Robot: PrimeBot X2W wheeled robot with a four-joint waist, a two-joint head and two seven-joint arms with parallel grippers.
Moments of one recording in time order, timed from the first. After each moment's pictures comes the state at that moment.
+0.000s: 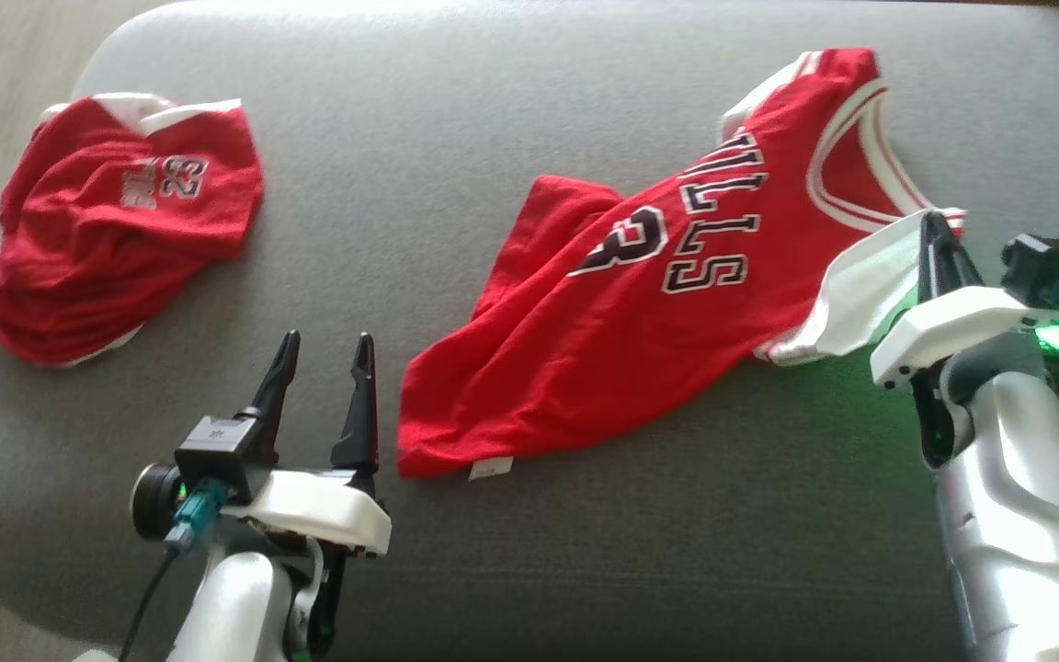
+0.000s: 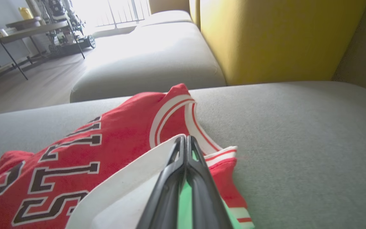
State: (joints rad) left arm -0.13 0.05 -0.25 0.22 -0.19 0.03 -0.25; right arm -0.60 -0.05 -0.26 0.82 0.00 0.13 -0.23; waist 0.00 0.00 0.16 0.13
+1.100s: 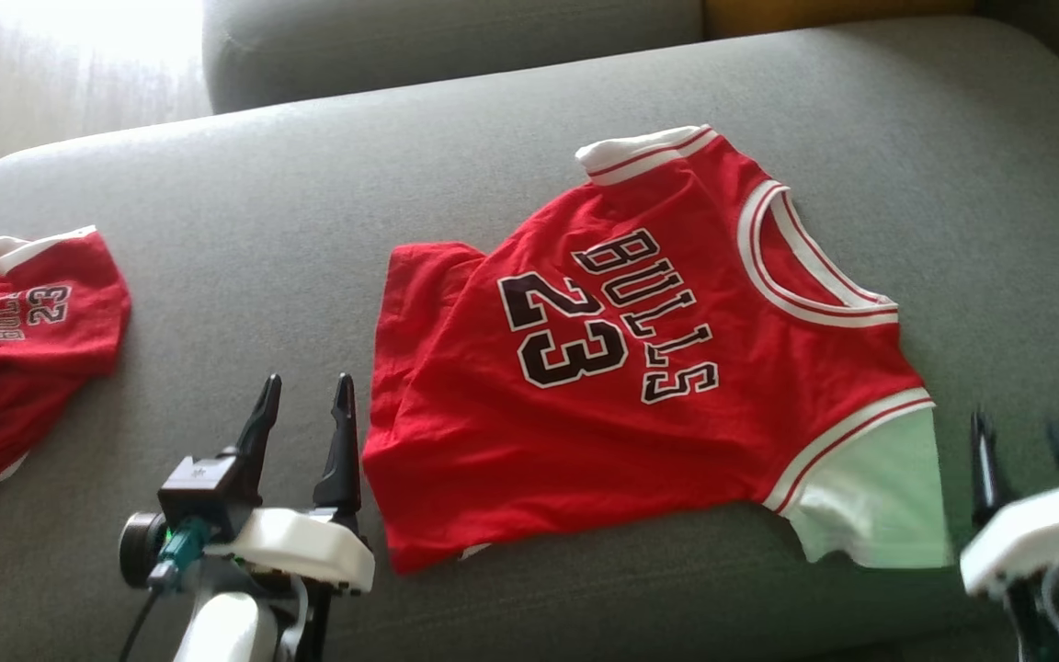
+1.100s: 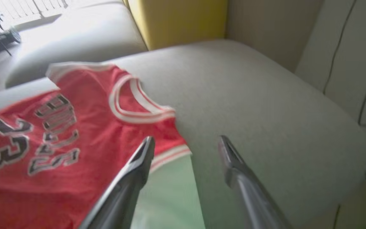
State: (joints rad) left arm -0.06 0.05 -0.21 0.22 -0.21 0.03 -0.25; right arm 0.04 -0.04 -0.31 0.05 0.17 0.13 0.17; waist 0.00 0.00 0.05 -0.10
